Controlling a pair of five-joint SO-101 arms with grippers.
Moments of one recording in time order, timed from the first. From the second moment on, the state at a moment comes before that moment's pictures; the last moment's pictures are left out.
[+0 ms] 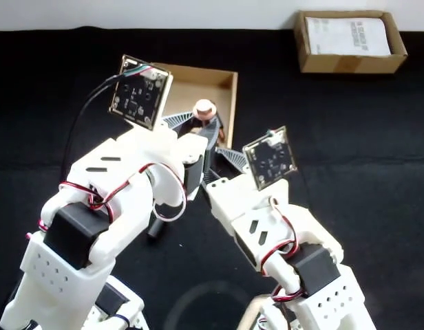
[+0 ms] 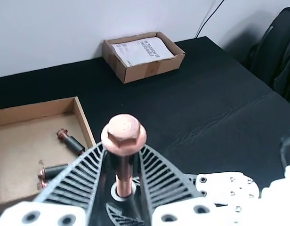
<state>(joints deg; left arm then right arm) 29.7 -48.1 14.4 60.4 15.2 -38.2 -68.1 49.2 45.2 -2.5</state>
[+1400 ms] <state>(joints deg) 29.6 -51.4 -3.3 99.3 5.1 -34.5 -67.8 47.1 43.1 0.7</state>
